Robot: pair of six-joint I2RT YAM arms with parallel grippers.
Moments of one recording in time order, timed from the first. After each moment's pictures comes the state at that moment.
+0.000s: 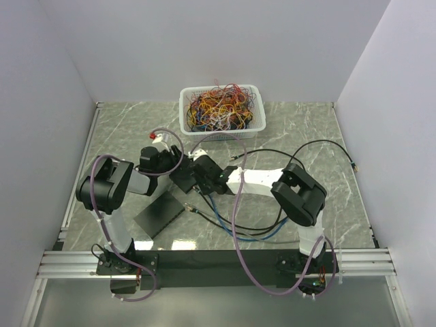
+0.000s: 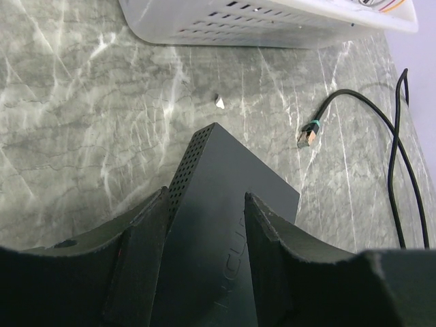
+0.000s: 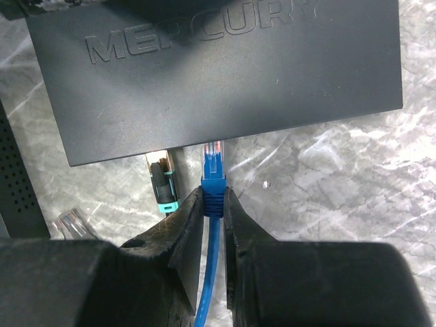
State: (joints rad) left arm -0.24 1.85 0.60 0.93 0.42 -0.59; right arm 0.94 1.94 1.22 -0.19 0.20 0.30
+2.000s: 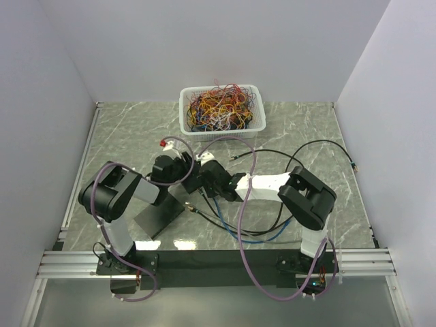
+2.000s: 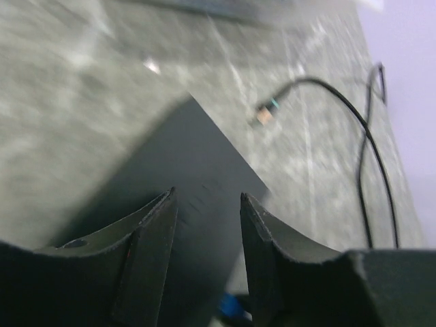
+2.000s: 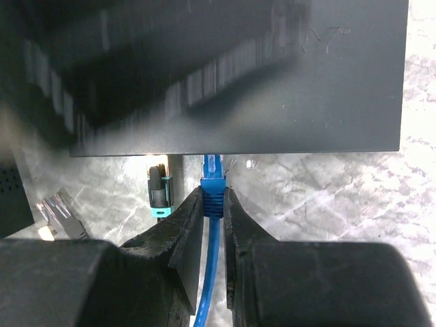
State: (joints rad) left arm -0.43 1.80 0.53 0.97 0.19 -0.70; right arm 0.94 1.85 1.04 -0.01 0.22 0.31
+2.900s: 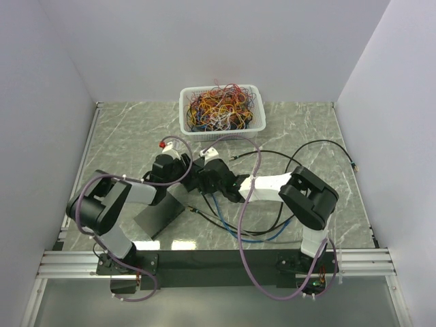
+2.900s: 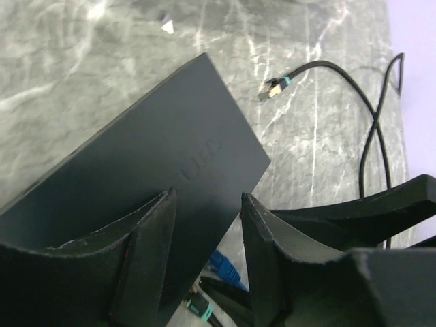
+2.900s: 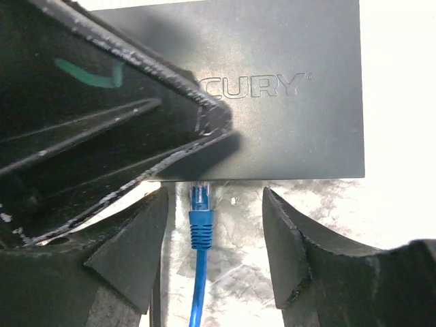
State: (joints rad) left arm -0.45 1.67 0.53 0.74 0.19 -0.75; right arm 0.91 1.84 0.97 0.19 0.24 0.31
